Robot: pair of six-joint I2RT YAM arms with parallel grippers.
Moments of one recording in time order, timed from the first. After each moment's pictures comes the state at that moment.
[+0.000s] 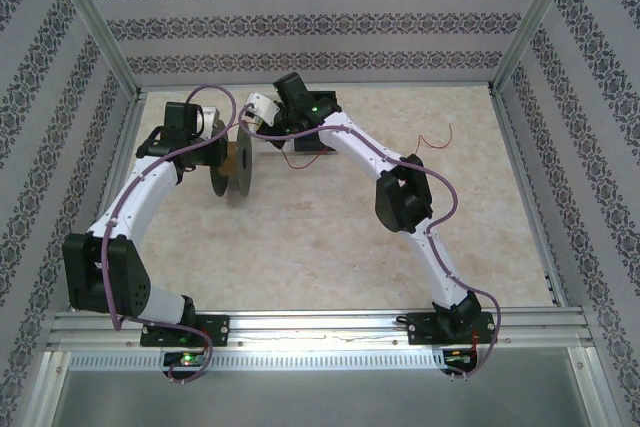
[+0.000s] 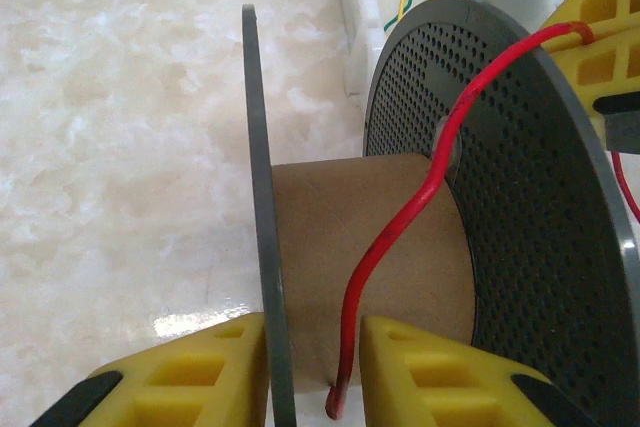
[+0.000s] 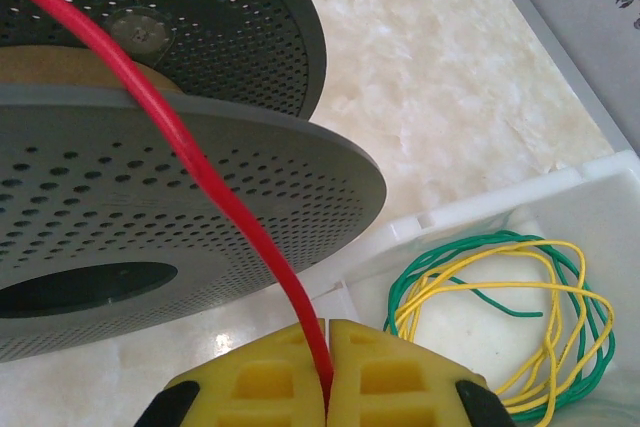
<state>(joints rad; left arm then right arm) -0.05 1.44 1.17 -0.59 0.10 -0.03 0.65 2.44 2.33 -0.63 -0.35 -0.47</state>
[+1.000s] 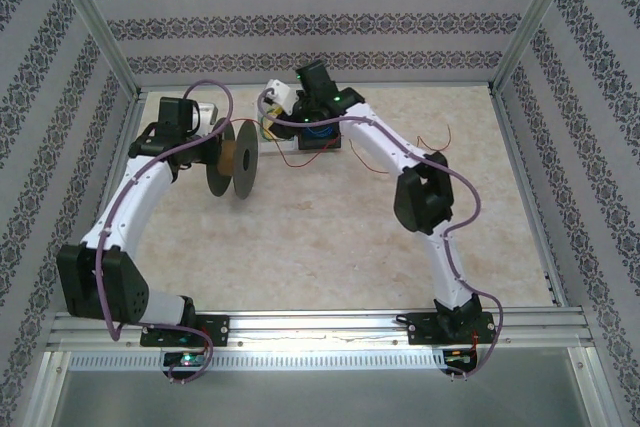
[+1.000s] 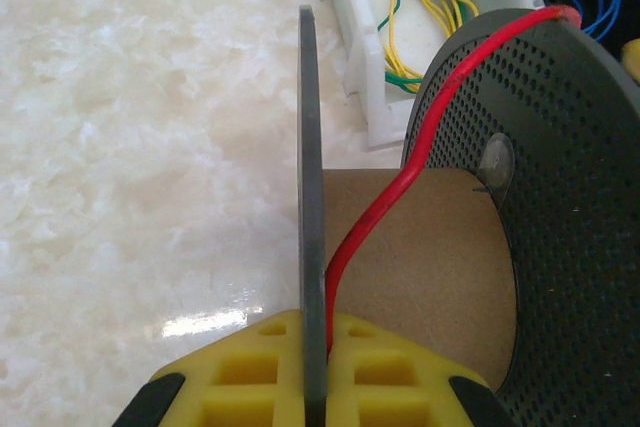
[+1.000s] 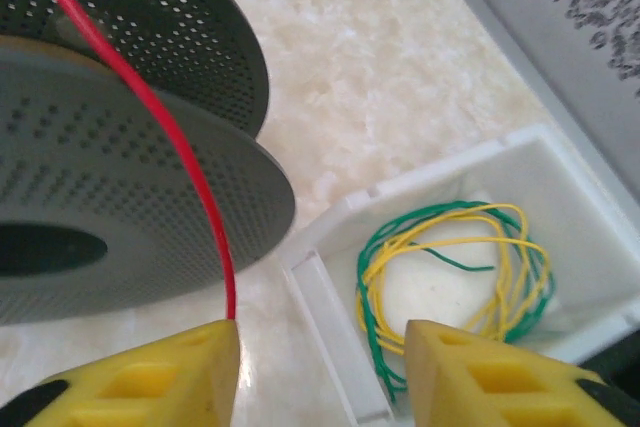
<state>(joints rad) -0.05 1.38 1.24 -0.70 0.11 0.00 0.58 2.26 2.16 -0.63 -0.42 -0.44</state>
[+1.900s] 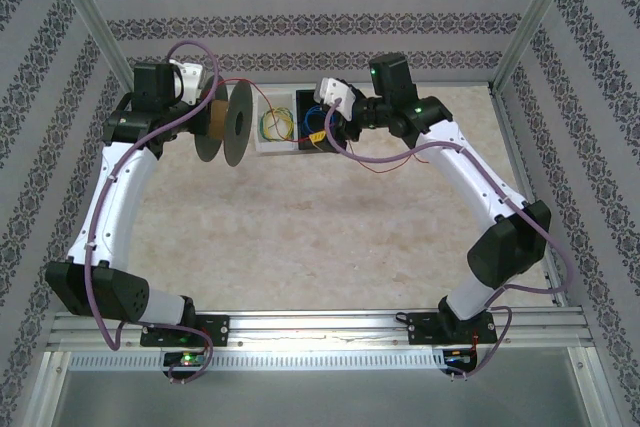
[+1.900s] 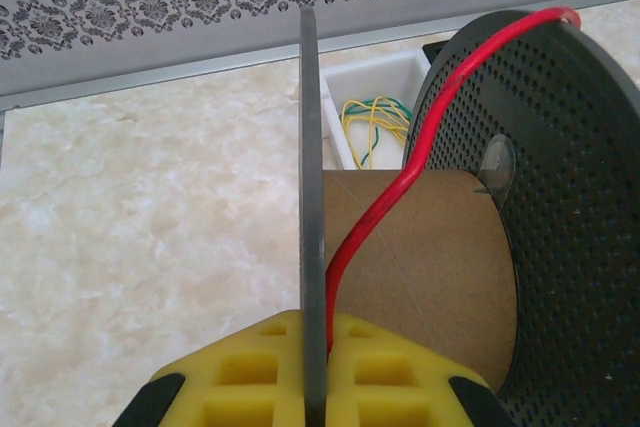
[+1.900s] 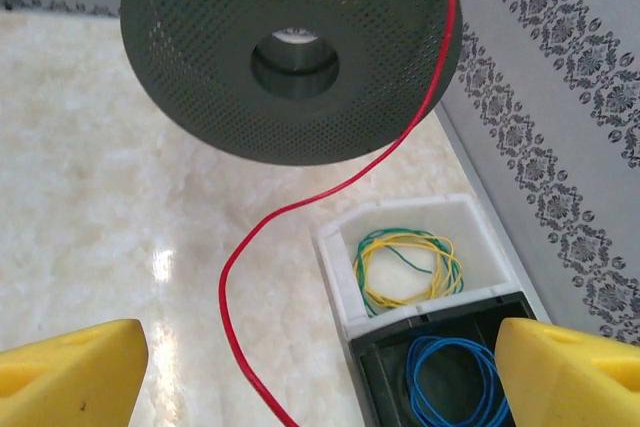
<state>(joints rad) -0.05 1.41 1.59 -0.86 0.10 0.07 0.46 1.64 1.65 -0.60 -0.63 -0.72</state>
